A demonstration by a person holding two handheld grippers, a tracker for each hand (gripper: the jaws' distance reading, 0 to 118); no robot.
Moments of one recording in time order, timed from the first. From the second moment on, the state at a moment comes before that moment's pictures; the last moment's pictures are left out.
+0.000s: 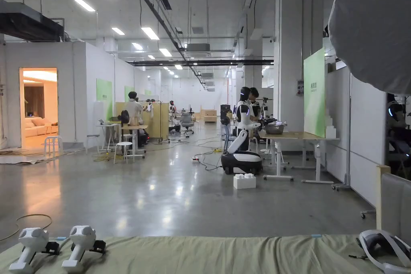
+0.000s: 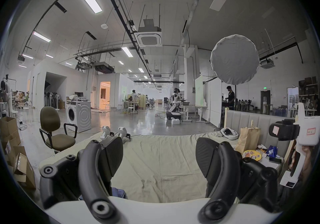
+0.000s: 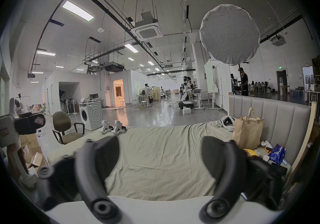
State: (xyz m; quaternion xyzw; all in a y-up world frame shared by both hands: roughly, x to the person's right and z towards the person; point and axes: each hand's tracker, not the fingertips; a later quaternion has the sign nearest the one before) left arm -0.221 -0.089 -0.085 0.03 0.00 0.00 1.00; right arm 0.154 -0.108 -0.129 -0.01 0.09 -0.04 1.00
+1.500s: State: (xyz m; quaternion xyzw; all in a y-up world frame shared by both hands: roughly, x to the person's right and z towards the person) left arm -0.217 -0.089 -0.090 0.03 0.01 0.01 1.00; right arm 0.158 -0.110 -0.129 -0.01 0.09 -0.05 1.00
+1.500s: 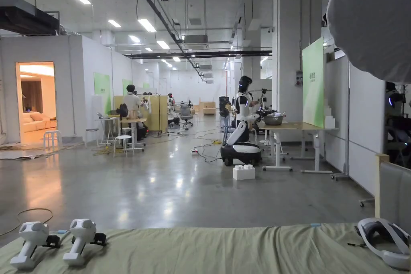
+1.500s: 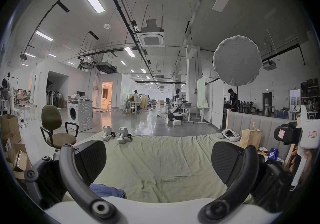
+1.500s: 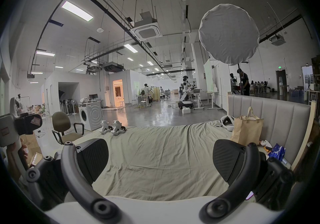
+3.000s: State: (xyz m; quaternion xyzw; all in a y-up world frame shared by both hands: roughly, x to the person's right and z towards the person) left arm -0.190 -0.041 -0.112 -0.11 -0.06 0.15 0.98; right arm 0.168 -0.120 -0.136 -0.04 0.13 -0.10 0.98
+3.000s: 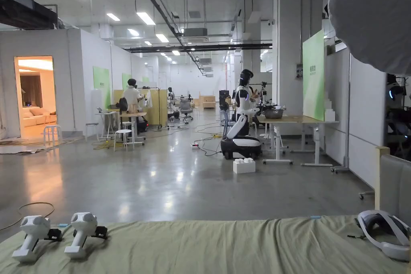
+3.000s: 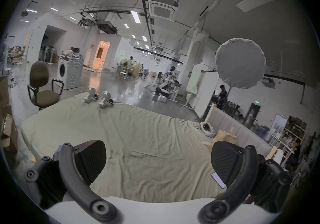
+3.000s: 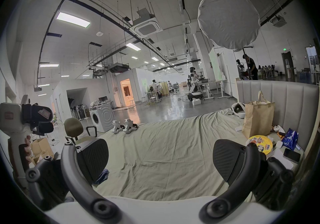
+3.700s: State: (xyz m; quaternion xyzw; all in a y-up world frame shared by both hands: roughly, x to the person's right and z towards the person) left arm -0.231 -0.059 -0.091 0.00 -0.12 0.20 0.97; right arm 0.150 -0.105 -0.128 -0.02 0.14 -0.05 0.99
